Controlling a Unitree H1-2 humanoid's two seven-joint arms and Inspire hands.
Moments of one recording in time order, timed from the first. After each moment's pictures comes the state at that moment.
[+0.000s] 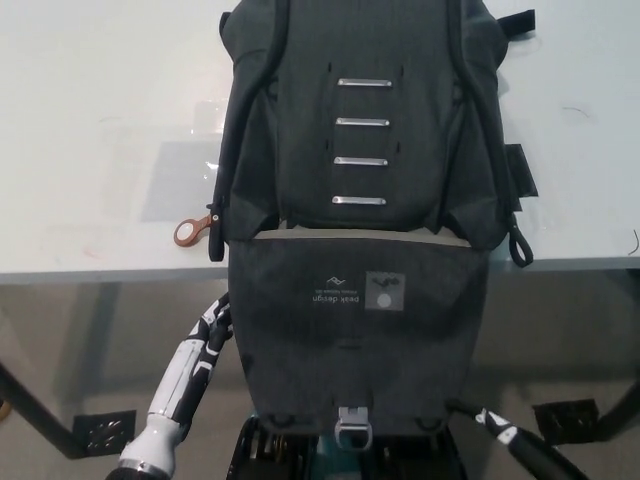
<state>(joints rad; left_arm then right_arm) -0.07 0.11 -0.07 0.14 0.12 -0.18 -0.05 0.10 -0.43 0.30 -0.14 -0.16 -0.07 0.27</state>
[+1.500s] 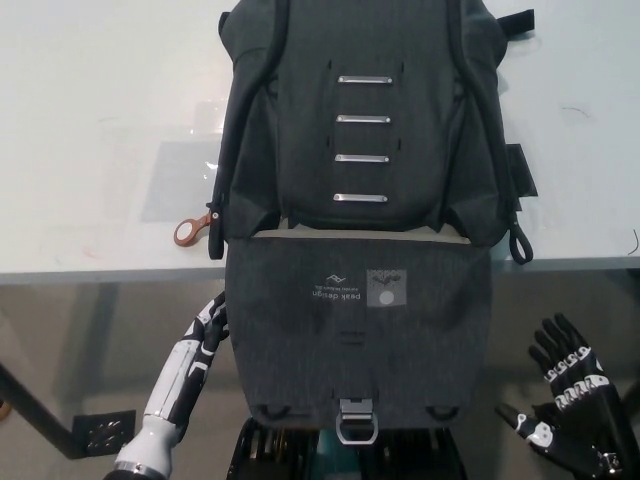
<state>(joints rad) -0.06 0.11 -0.06 0.11 0.11 -0.17 -0.05 0.11 -0.08 -0.06 0.02 0.36 -0.23 0.28</state>
